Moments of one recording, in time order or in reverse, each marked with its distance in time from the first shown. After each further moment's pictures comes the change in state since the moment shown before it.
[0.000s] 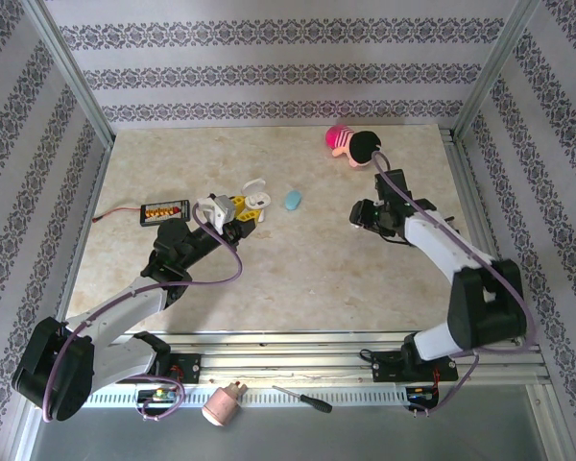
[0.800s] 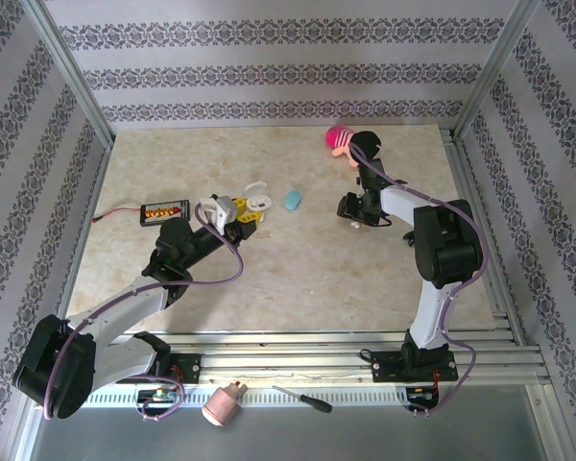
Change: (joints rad) left arm 0.000 0.016 0.000 -0.022 0.010 -0.010; right arm -0.018 0.424 0.243 0.058 -0.071 -0.080
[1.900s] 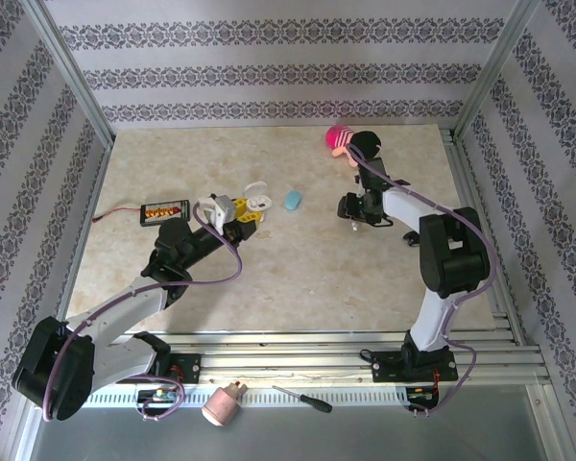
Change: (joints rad) left arm 0.000 -0.016 0.000 0.000 0.011 -0.036; right arm 0.025 -0.069 -0.014 -0.028 0.034 -0.071
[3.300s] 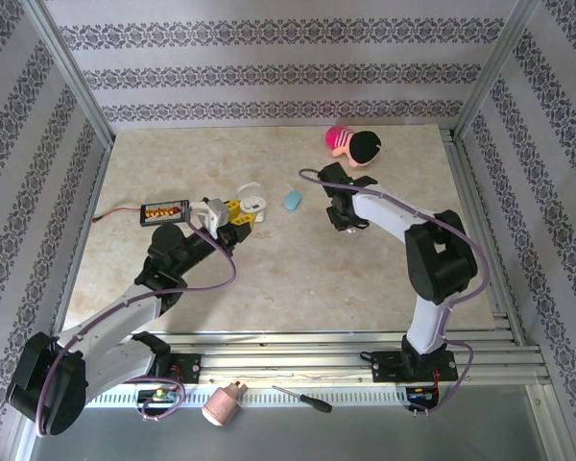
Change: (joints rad) left arm 0.000 -0.097 -0.037 -0.034 -0.040 -0.008; right arm 0.246 0.004 0.122 -0.315 0.504 -0.253
